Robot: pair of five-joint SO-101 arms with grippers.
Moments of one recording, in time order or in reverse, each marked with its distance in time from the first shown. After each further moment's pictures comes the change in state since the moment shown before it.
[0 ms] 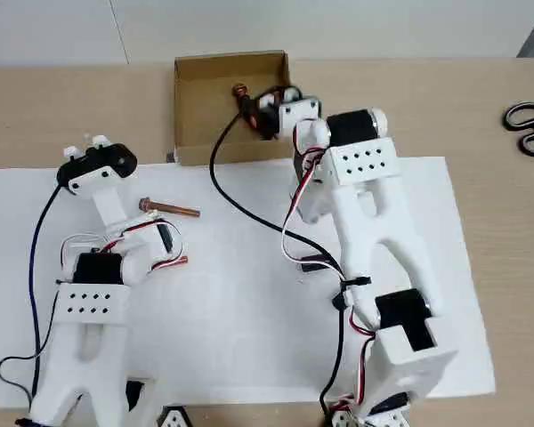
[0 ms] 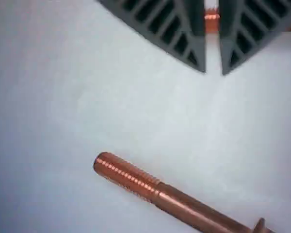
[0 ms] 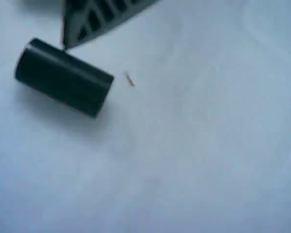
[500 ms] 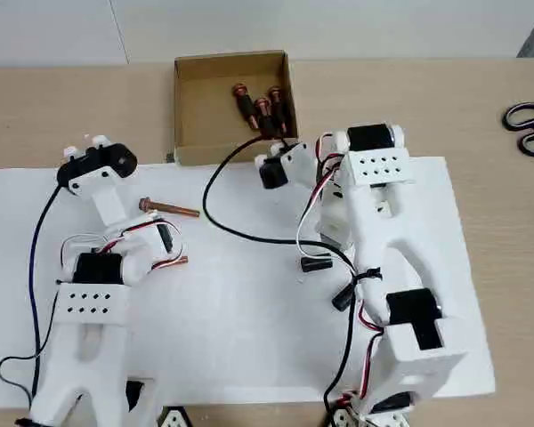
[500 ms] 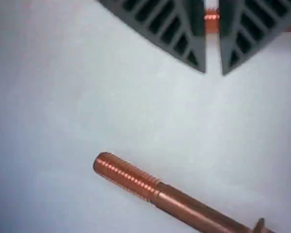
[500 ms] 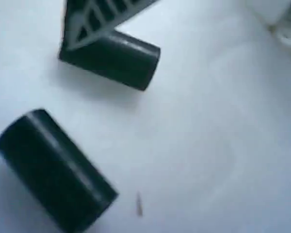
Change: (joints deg) left arm 0.0 0.0 0.0 0.0 0.0; right arm 4.7 -0.1 9.6 0.0 30.9
